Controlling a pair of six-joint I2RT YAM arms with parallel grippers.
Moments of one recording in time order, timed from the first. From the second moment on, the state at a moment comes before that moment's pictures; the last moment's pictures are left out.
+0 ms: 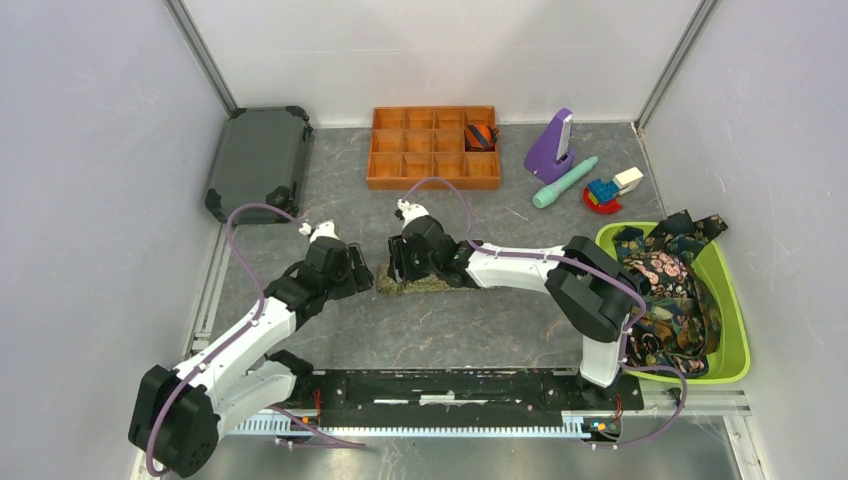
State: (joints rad) left arm -0.47 0.95 0.52 -0.40 -0.19 -0.65; right arm 0.97 1.86 1.15 0.02 0.06 0.56
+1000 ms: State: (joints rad) left arm -0.44 1.08 0.41 0.00 0.09 -0.65; right arm 0.89 1.85 1.03 0.12 -0.04 0.49
